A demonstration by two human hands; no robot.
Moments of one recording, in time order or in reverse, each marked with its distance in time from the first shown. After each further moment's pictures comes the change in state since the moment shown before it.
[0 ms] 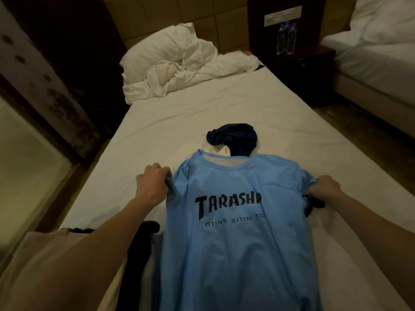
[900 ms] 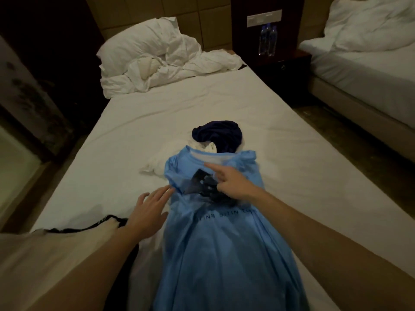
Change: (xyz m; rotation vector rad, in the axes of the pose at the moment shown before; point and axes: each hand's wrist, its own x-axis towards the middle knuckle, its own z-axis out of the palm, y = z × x) left_hand -0.062 -0.026 0.065 0.071 -0.146 0.390; right_hand -0.111 -0.136 0.077 0.162 -0.432 -0.723
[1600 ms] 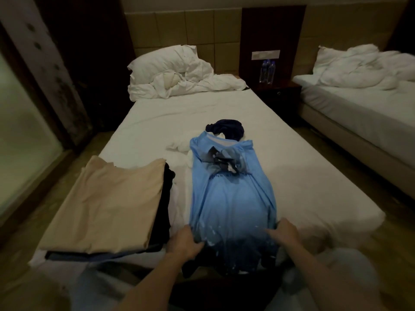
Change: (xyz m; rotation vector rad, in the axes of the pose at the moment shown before) left_hand -0.250 0.143 0.035 -0.584 -0.267 -0.468; right_hand -0.282 0.096 0.121 -0.281 0.409 0.684
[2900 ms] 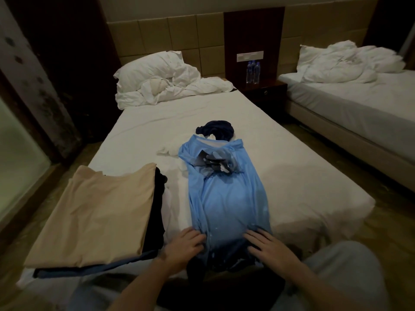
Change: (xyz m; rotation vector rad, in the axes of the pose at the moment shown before) left_hand 0.036 -0.031 0.010 0.791 0.213 1.169; right_hand -0.024 0.041 0.037 -0.697 0.071 -1.174
